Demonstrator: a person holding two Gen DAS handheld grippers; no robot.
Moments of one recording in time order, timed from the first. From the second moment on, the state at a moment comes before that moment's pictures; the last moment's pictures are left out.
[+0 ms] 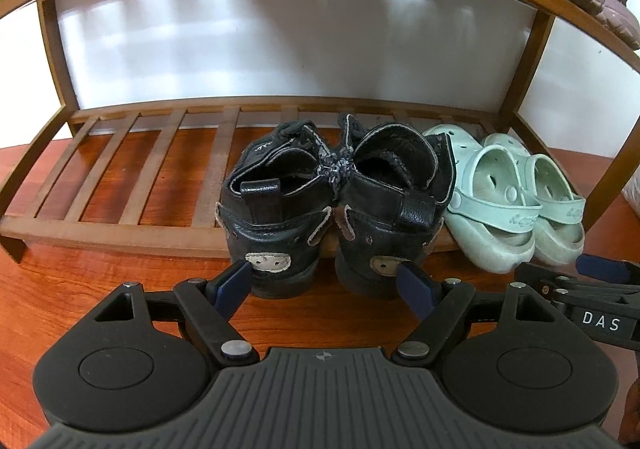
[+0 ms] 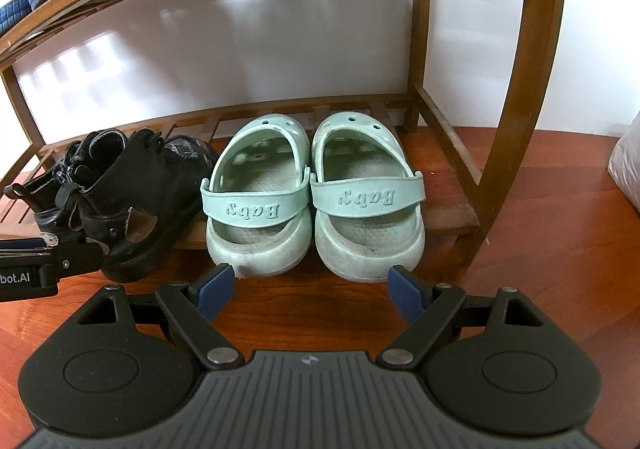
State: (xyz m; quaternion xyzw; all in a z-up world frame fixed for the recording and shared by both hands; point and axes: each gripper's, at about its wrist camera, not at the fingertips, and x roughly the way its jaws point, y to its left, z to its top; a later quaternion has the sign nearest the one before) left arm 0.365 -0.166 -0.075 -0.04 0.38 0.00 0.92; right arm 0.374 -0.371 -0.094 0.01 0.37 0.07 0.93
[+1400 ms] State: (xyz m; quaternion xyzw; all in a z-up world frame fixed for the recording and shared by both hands) left arm 0.414 -0.167 -0.079 -0.06 0.40 0.00 0.92; right arm 0.432 -0.365 -0.098 -0.01 0.37 0.08 0.93
